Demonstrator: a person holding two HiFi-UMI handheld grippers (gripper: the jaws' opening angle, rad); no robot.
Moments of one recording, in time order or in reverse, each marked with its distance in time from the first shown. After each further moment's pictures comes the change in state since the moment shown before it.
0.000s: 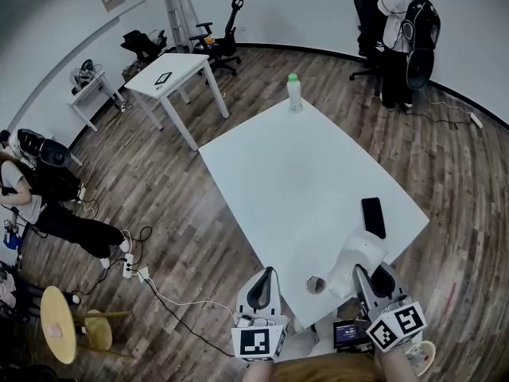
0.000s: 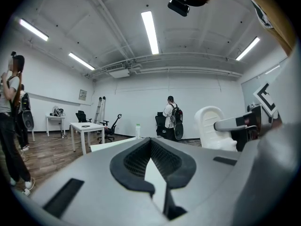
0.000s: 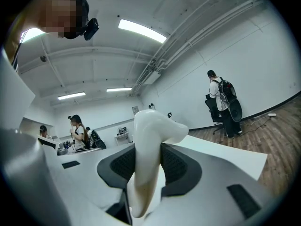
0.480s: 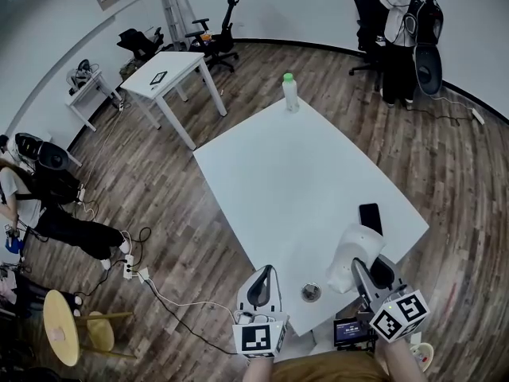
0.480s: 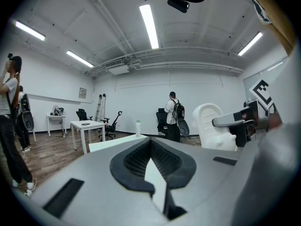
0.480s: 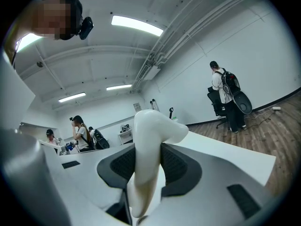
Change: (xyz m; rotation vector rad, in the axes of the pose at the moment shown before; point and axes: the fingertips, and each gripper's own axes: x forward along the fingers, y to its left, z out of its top) left arm 0.049 -0.008 -0.011 0.035 0.047 0.009; right arm 0.039 -0.045 0.003 0.040 0.065 0.049
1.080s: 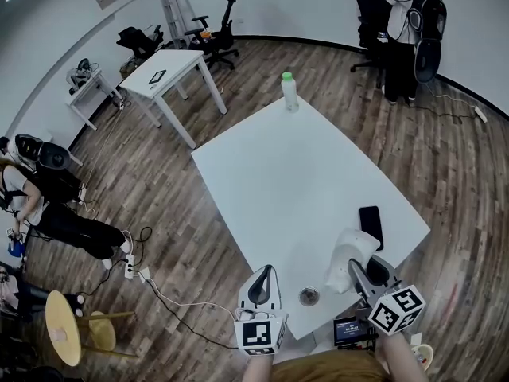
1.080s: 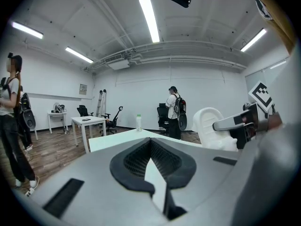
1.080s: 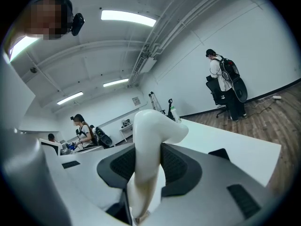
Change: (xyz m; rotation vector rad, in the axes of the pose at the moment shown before) left arm 0.025 0.005 -0.024 0.003 0.061 0.008; right arm 0.025 -0.030 -0.039 0.067 0.101 0.018
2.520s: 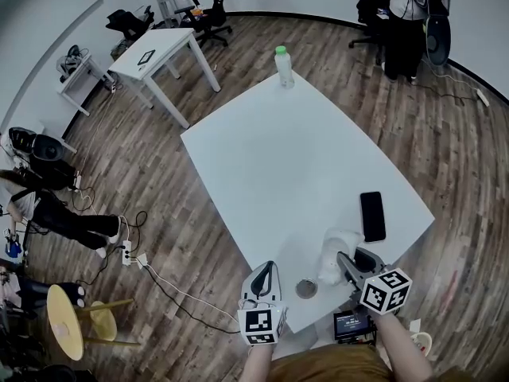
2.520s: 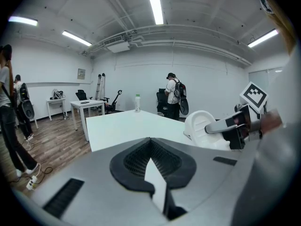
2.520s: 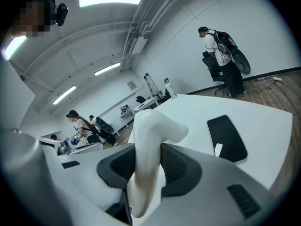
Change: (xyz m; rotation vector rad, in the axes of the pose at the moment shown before) left arm 0.025 -0.006 -0.085 -0.037 0.187 -0.027; right arm 0.042 -0.042 -0.085 0.114 0.238 0.009
